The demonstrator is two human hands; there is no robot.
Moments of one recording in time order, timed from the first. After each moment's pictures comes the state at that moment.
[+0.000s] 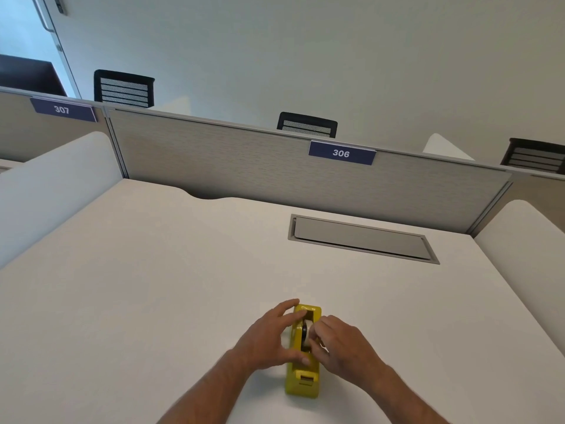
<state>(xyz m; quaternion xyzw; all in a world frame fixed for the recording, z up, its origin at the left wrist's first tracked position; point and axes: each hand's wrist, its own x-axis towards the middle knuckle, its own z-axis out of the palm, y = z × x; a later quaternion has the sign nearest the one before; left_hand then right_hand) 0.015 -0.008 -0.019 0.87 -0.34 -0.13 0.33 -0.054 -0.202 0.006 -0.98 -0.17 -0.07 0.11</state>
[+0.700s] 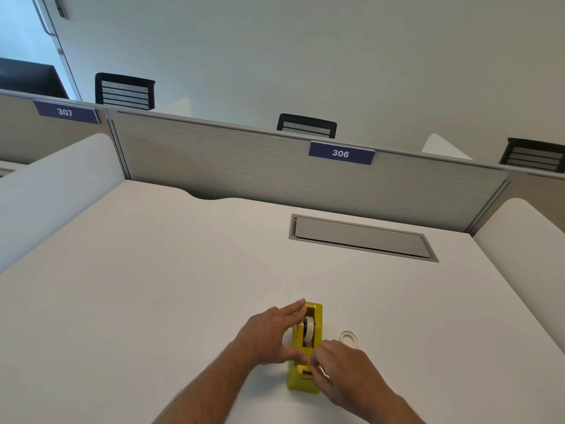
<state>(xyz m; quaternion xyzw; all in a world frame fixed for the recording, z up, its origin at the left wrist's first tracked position) 0.013 -0.003 -0.002 0.90 -0.39 -0.10 0.19 -0.103 -0.183 0.018 -0.98 -0.16 -0.06 0.06</state>
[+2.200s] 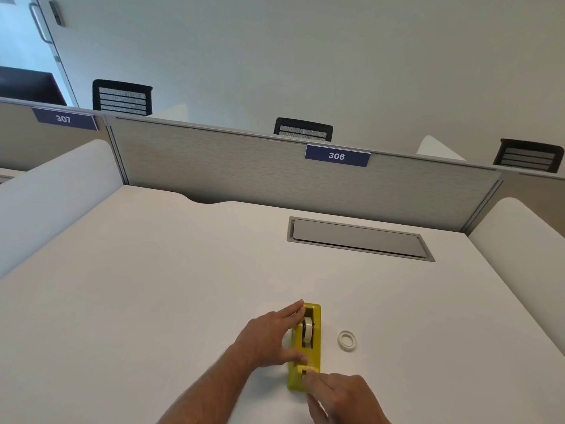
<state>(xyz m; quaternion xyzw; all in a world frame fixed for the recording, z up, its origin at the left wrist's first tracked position) 0.012 -0.005 -0.009 0.90 -0.38 -0.12 0.18 -0.138 -0.165 0.008 -0.96 -0.19 -0.16 0.10</state>
